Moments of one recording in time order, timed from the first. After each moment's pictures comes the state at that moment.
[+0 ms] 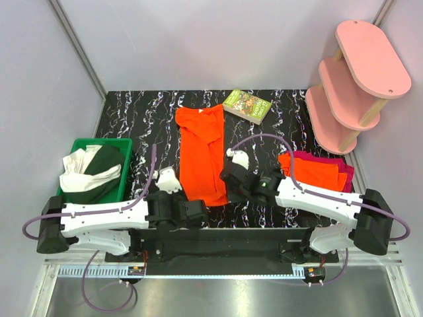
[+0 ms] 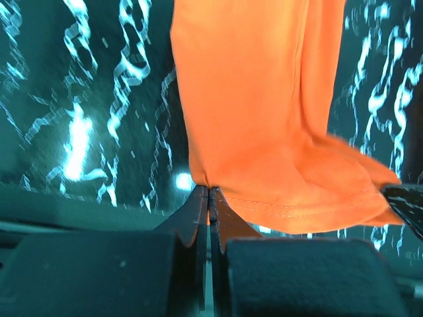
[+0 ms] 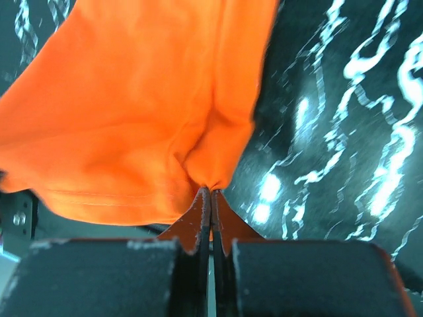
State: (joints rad) left arm -1.39 1.14 0.89 -1.14 -0.81 -1.69; right arm 1.10 1.33 0.98 -0.60 0.30 0.81
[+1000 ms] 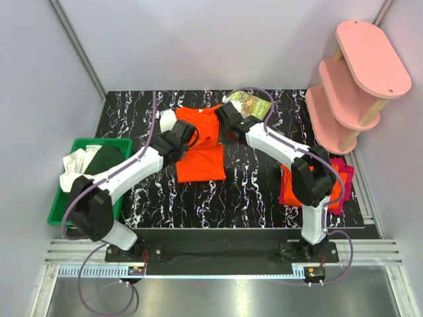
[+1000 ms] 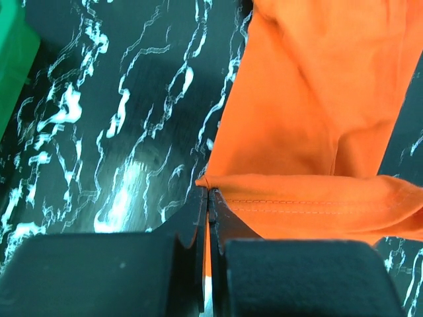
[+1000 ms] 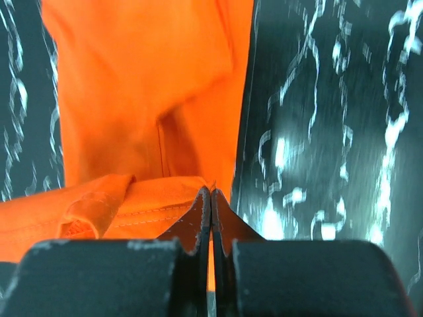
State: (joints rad) left arm -0.61 1.47 1.11 -0.55 -0.66 -0.77; right arm 0.68 1.93 1.60 -0.54 0.24 0.56
